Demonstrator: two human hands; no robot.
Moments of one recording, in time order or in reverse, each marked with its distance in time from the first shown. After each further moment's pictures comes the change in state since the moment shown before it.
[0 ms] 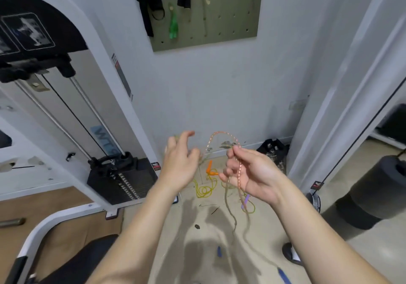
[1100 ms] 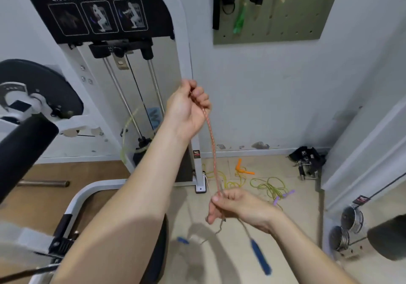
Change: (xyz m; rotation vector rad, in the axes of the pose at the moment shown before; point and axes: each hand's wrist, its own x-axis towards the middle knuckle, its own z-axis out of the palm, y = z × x) left_hand 0.025 -0.059 -0.184 -1.694 -0.006 -0.334; right_hand 0.022 0.173 0.116 -0.831 -0.373 0.128
